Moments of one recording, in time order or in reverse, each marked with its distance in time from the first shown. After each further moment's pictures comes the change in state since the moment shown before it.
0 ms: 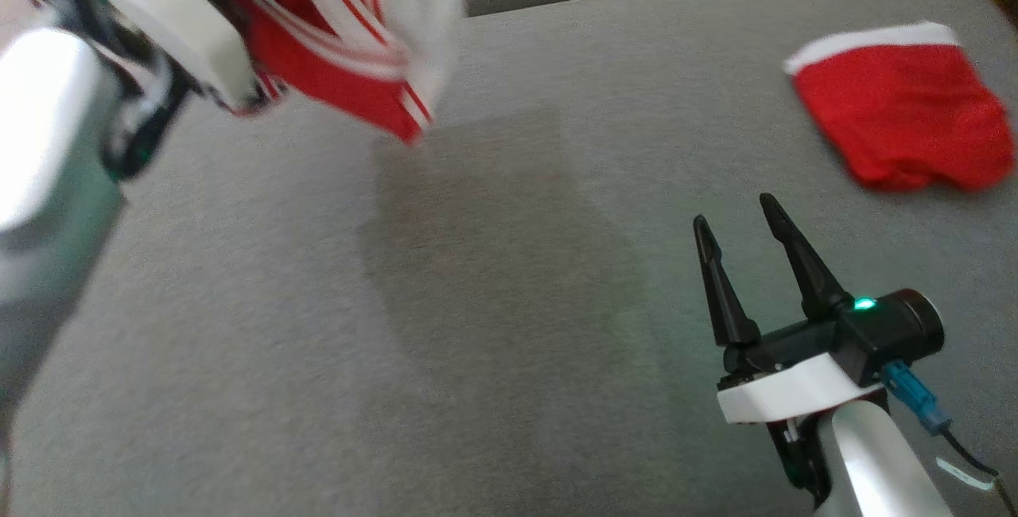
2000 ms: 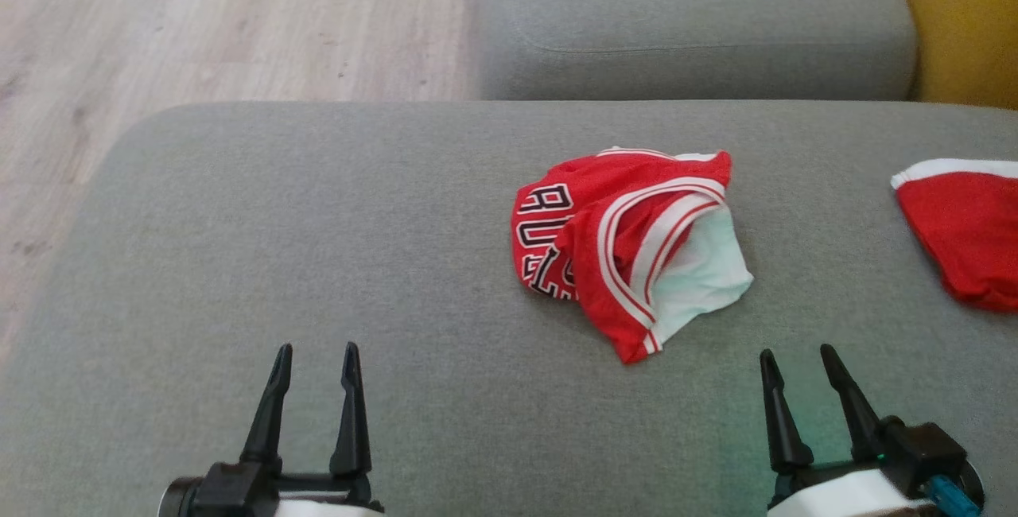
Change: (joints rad) left arm 1.215 -0.478 0.562 -0.355 0.450 0.173 -0.324; right arm 0.251 0.027 -0.137 0.073 0.096 0.000 0.003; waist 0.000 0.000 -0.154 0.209
